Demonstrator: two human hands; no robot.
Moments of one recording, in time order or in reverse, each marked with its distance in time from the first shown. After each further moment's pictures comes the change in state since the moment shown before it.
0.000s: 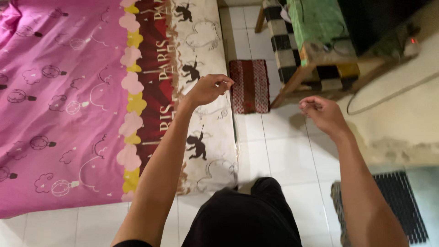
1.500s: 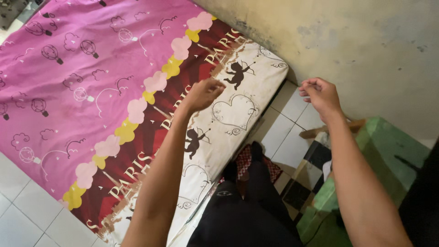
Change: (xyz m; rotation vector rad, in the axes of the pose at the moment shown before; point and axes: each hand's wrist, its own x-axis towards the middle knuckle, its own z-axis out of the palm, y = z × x) left_hand 0.449 -0.215 -0.265 0.137 0.654 -0.590; right_hand 0.895 -0.225 0.103 0.151 -0.609 -0.254
